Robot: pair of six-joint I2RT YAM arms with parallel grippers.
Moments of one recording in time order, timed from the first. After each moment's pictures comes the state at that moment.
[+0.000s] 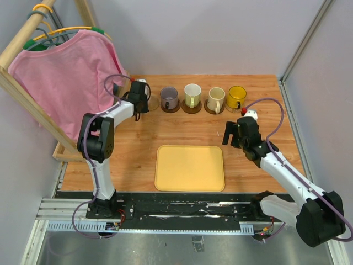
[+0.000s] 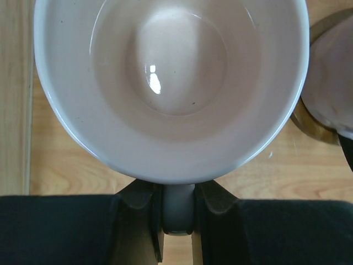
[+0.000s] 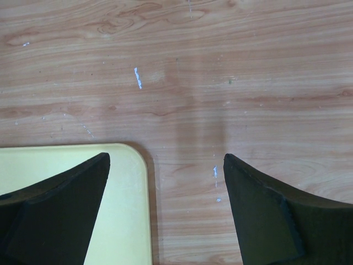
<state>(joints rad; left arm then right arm) -0.25 1.94 1.36 -0.19 -0.22 -0.20 0.39 1.06 0.68 -0.33 0.27 0.37</state>
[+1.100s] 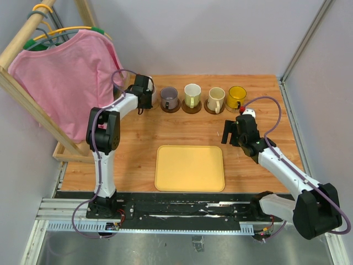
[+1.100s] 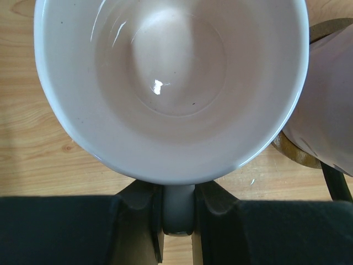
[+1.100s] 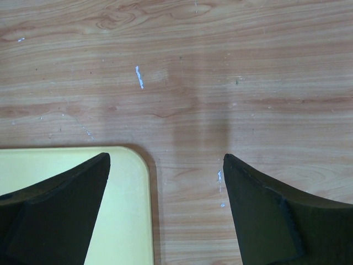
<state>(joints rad) -0.23 2.14 1.63 -0.34 -0.11 -0.14 0.36 1.13 0.71 -0.32 0.23 0.37</state>
